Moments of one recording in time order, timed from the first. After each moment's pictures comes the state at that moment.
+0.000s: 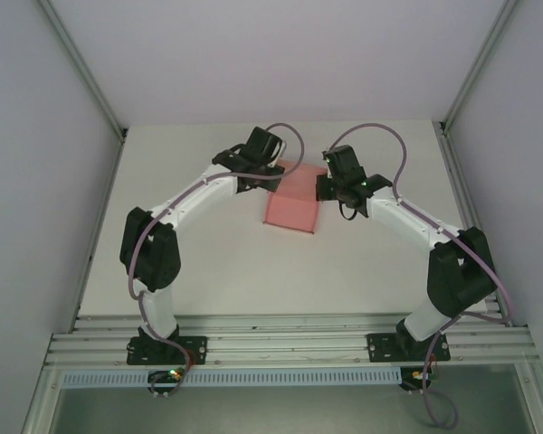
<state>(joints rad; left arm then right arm) -0.68 1.90 1.68 -0.67 -0.12 -0.18 0.43 1.60 1.21 -0.39 0.13 0.38</state>
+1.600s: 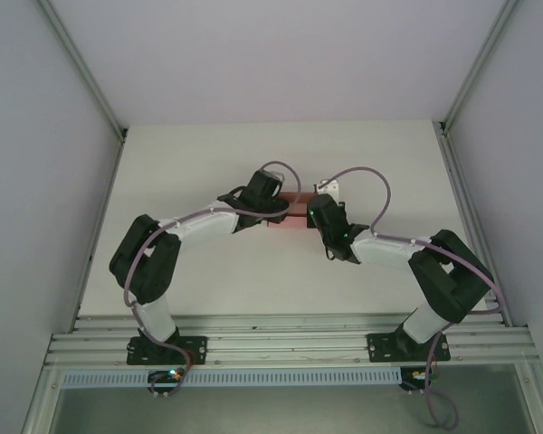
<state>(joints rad) -0.75 1.78 1.18 -0.22 -0.08 -0.34 0.64 1.59 0.76 0.22 0.55 0.36</state>
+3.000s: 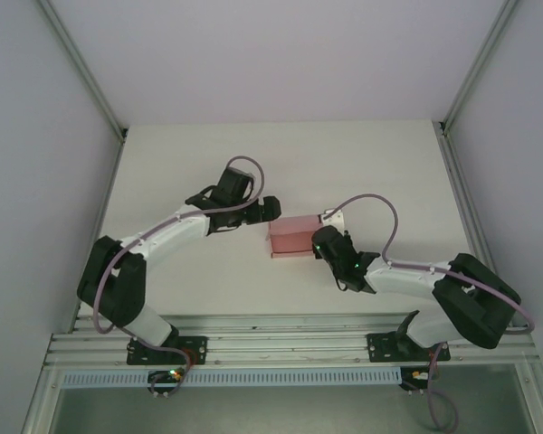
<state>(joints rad) -0.63 1.58 1.07 -0.37 0.16 -0.68 0.78 1.38 0.52 0.17 0.57 0.44</state>
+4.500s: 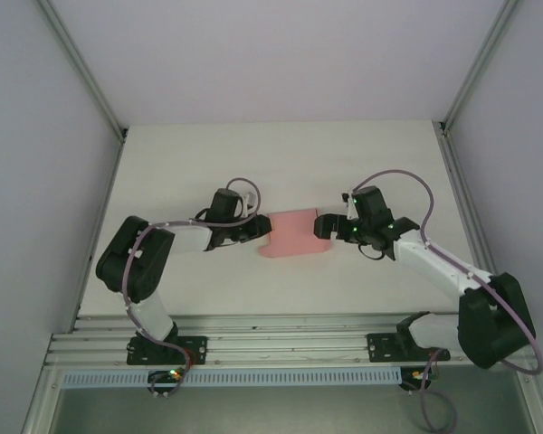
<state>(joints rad) -0.53 1.75 0.78 0.22 0.53 -0.76 0.35 1.30 0.77 -0.36 -0.23 0.49</state>
